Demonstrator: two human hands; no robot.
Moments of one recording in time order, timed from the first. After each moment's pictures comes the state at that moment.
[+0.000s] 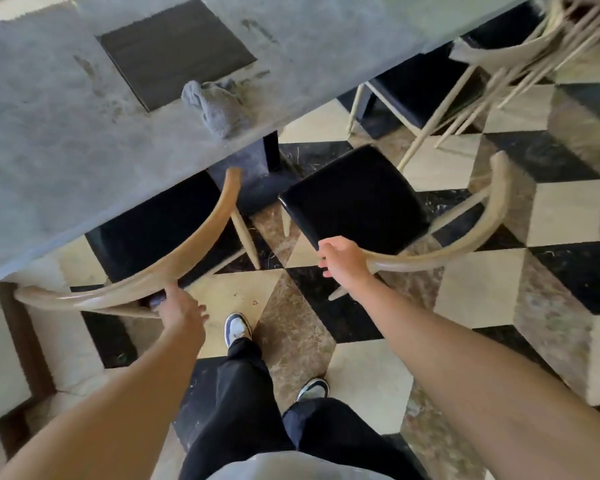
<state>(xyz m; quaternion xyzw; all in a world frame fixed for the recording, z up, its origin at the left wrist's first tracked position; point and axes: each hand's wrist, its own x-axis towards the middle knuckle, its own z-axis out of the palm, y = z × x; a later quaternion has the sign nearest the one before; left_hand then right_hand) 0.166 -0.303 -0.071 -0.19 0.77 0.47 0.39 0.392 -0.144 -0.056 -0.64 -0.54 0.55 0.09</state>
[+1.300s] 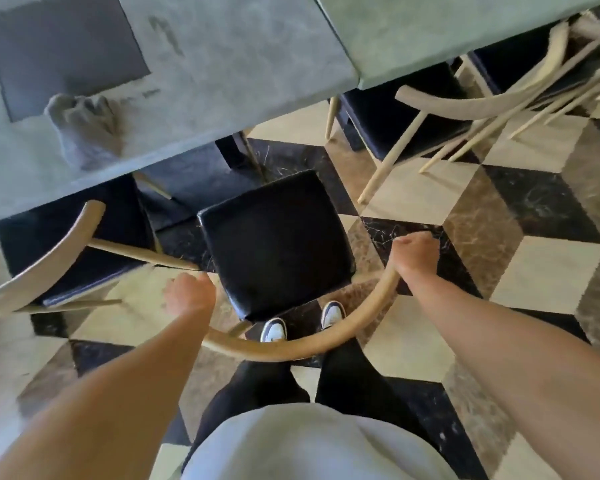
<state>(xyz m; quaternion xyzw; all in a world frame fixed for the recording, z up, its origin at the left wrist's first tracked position) 0.425 -0.004 -0.073 0.07 0.96 0.10 0.27 0.731 0.231 -0.079 -0.77 -0.55 0.31 0.09</state>
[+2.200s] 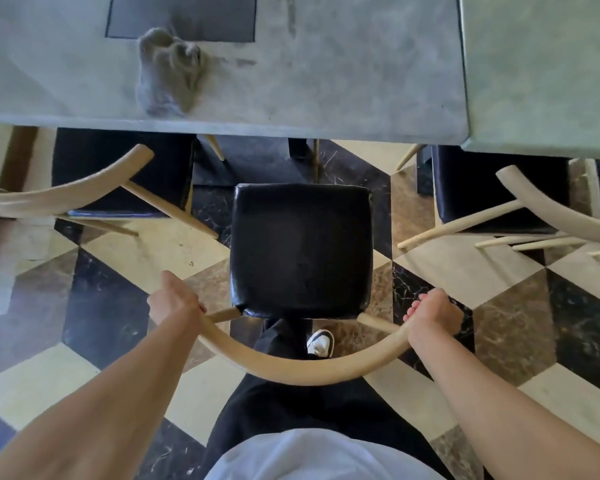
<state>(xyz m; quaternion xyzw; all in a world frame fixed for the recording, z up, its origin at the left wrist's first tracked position) 0.447 -0.021 -0.108 -0.48 0.78 0.37 0.13 0.687 0.295 -0.118 -0.83 -0.32 0.44 0.14</state>
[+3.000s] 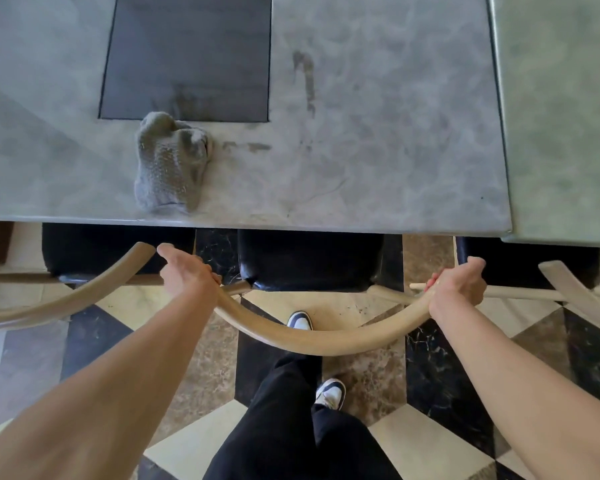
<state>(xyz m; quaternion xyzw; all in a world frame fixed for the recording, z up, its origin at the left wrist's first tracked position) 0.230 0.111 -0.102 -0.49 0.71 0.49 0.10 0.462 0.422 -0.109 -0.80 -0.28 0.46 0.24</state>
